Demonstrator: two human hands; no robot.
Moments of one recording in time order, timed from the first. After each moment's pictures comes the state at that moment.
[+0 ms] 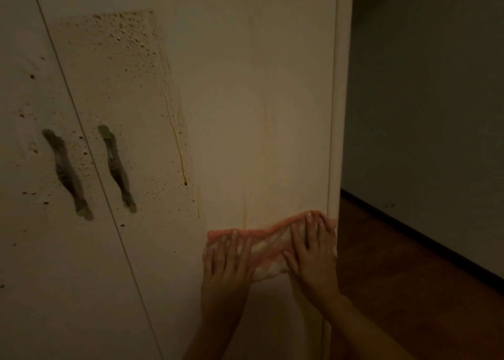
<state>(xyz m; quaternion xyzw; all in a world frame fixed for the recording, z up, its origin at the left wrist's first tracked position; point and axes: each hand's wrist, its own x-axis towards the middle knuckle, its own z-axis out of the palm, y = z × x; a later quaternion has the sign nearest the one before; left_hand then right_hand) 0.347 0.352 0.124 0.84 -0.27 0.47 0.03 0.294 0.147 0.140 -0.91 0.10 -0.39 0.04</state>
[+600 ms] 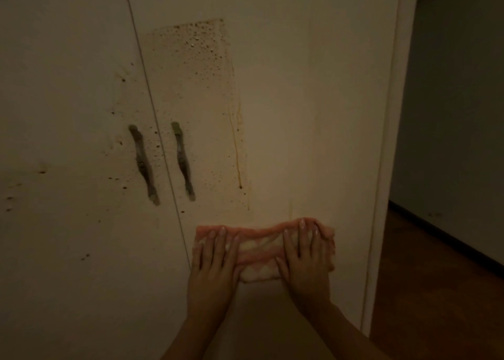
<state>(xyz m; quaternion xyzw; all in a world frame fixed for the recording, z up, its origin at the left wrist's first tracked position) 0.354 0.462 0.145 0.86 -0.22 0.46 -0.03 0.324 0.245 0.124 -0.88 0.03 -0.48 0.01</state>
